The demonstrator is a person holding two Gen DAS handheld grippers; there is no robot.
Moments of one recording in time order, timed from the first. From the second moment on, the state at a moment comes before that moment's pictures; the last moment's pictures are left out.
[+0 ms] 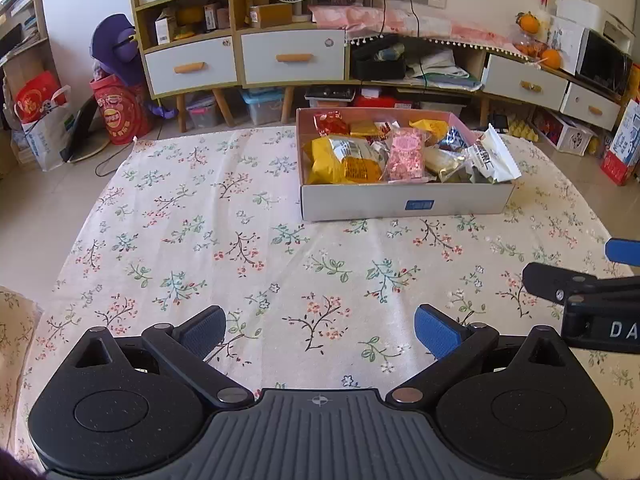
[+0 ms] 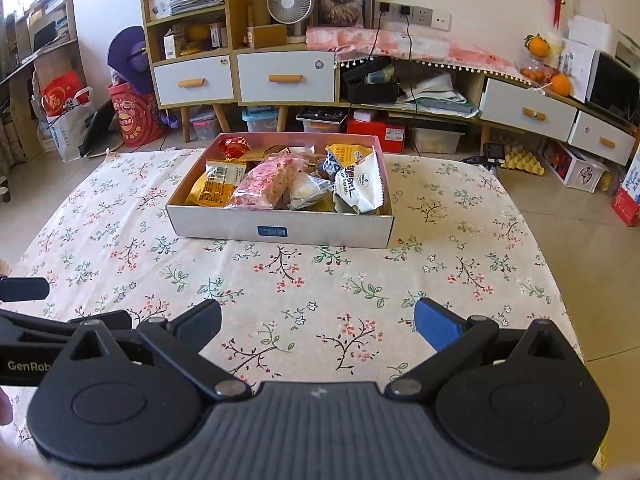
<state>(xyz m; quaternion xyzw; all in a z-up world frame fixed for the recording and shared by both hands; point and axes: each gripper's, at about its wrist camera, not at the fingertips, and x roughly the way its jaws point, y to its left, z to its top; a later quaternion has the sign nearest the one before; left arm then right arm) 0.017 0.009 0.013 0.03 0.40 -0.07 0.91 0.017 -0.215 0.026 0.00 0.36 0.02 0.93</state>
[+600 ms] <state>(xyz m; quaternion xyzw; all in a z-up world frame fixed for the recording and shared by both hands) 0.016 0.010 0.016 0.03 0.40 -0.06 0.92 0.018 -0.213 0.023 -0.01 0.37 0.02 0.93</state>
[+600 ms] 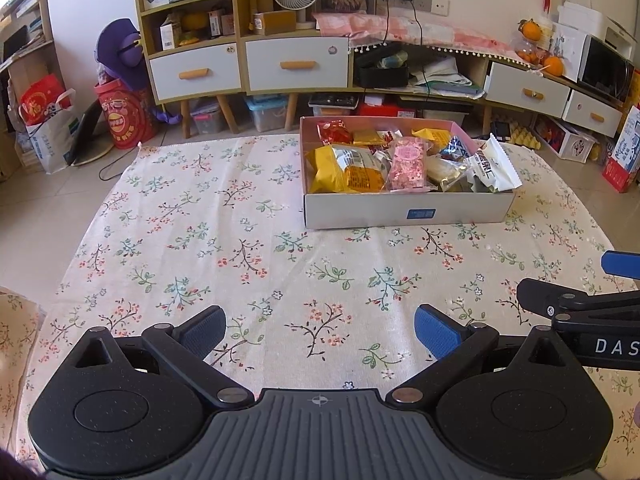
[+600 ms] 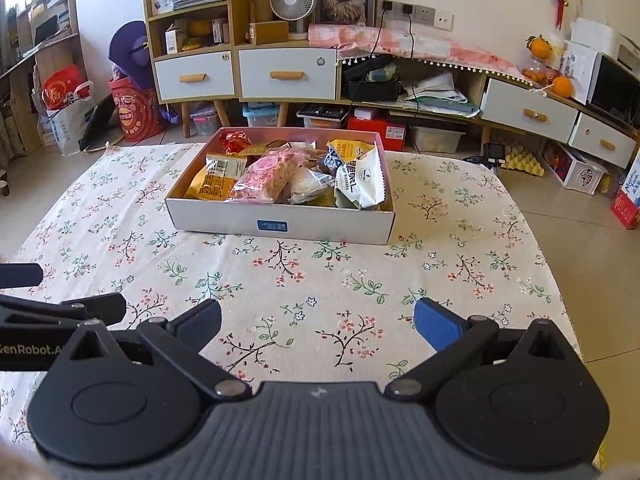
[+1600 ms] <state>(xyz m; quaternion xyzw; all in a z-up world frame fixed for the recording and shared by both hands) 0.015 0.008 0.019 0.03 0.39 -0.07 0.92 0.018 -0.215 0.023 -0.01 0.37 0.01 0.93</state>
